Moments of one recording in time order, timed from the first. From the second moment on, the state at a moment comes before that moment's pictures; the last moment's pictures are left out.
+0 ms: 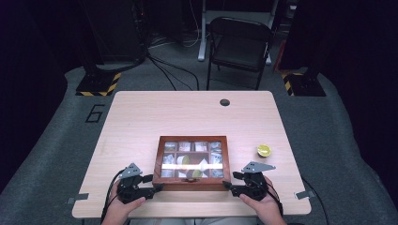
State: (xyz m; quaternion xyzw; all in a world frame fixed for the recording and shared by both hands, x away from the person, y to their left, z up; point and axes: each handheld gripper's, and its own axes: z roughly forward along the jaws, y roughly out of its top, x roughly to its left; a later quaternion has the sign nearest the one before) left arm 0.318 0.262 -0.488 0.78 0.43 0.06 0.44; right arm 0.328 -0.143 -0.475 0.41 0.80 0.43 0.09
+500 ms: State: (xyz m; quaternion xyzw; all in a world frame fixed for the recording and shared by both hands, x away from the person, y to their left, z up) left arm 0.320 0.268 -0.484 0.77 0.44 0.07 0.46; right arm 0.330 -0.142 -0.475 0.40 0.80 0.42 0.09
